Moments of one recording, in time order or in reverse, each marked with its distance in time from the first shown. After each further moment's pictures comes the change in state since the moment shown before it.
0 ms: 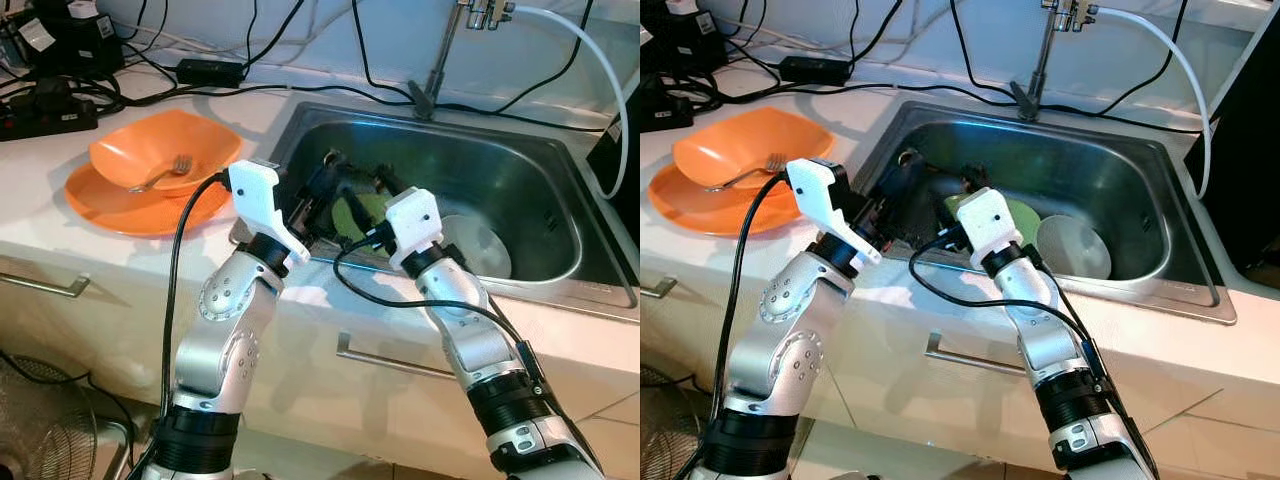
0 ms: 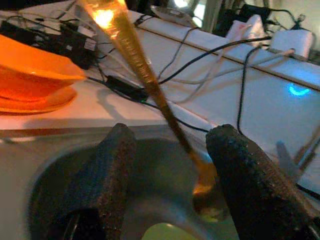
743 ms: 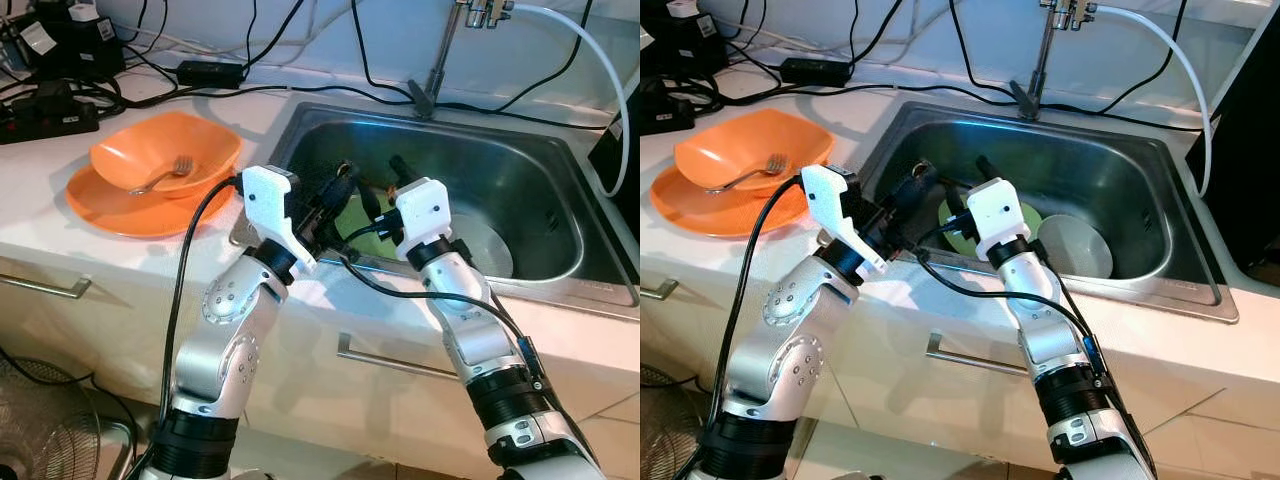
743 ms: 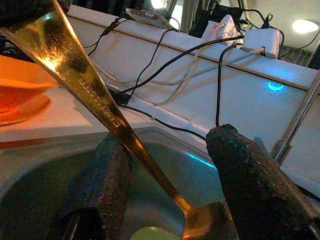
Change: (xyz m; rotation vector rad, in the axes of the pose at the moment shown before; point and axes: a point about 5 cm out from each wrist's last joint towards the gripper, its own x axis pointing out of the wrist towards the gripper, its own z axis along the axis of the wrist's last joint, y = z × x) left arm -0.002 -0.006 -0.004 -0.015 0.040 -0.068; right arm 0.004 -0.006 0.002 0.012 -0.003 -0.060
